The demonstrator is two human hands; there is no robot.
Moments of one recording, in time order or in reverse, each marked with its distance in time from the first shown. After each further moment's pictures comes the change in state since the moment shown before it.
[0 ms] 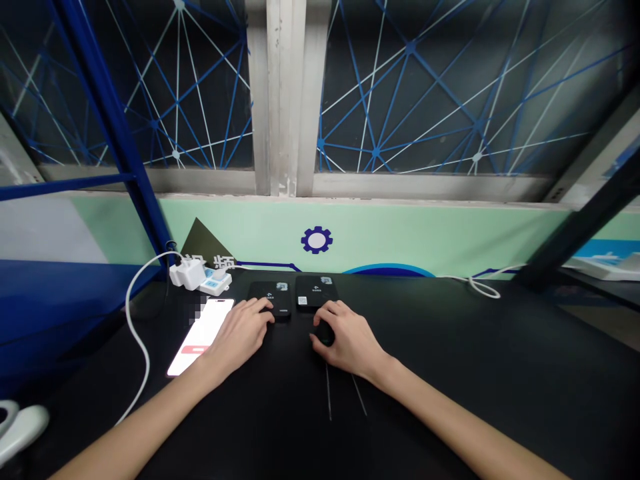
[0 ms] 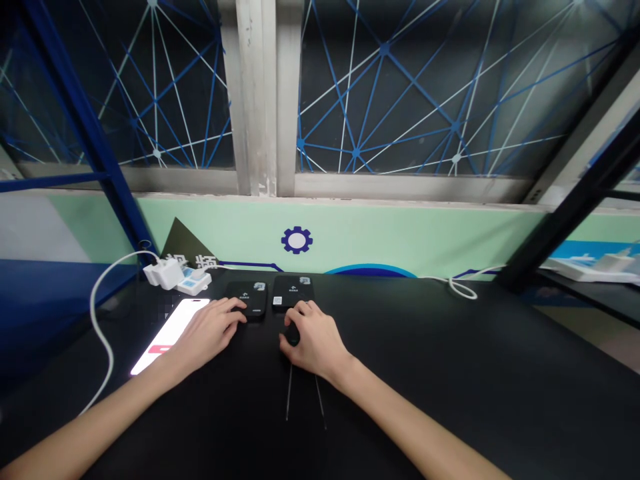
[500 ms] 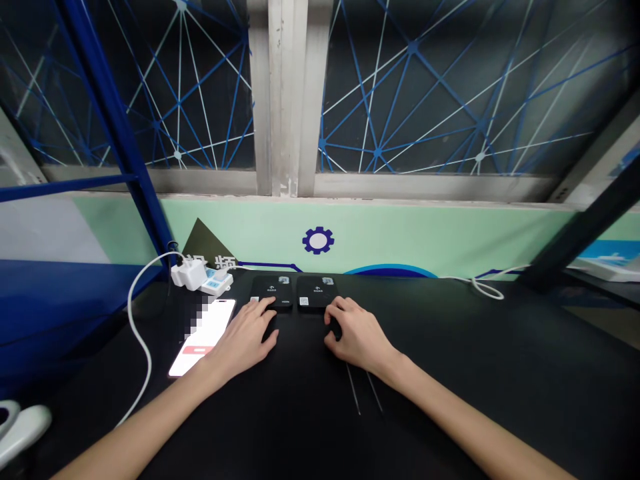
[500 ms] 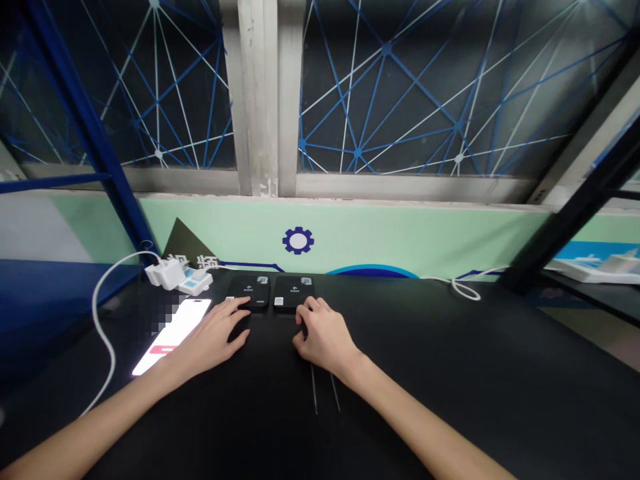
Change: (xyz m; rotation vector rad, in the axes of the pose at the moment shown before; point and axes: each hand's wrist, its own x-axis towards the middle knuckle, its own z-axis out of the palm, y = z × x) left_hand -0.005 0.001 0.014 0.034 0.010 -0.029; right_hand 0.003 0.009 -0.010 -0.089 -0.064 0.071
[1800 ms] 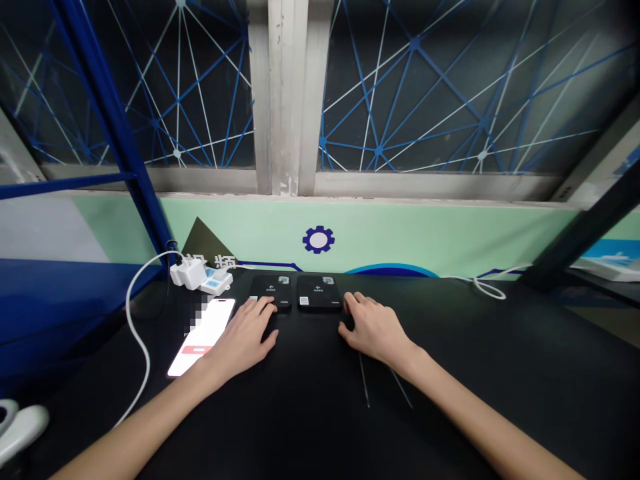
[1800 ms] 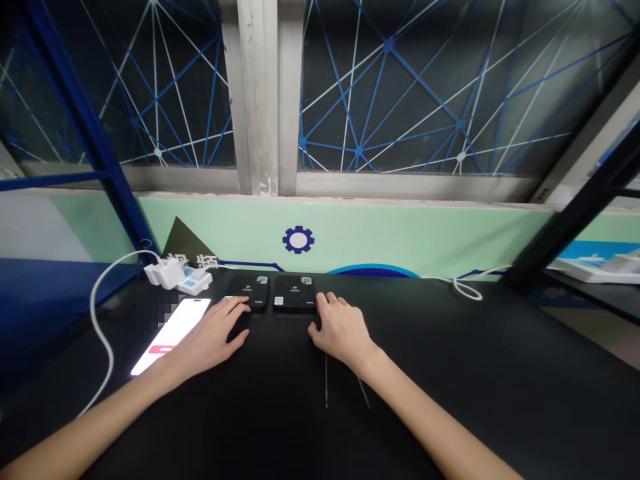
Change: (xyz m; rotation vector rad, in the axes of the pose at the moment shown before) left_hand 0.000 0.002 -0.007 -0.061 0.008 -0.011; right_hand 0.002 0.015 -0.014 -0.295 -0.093 0.185
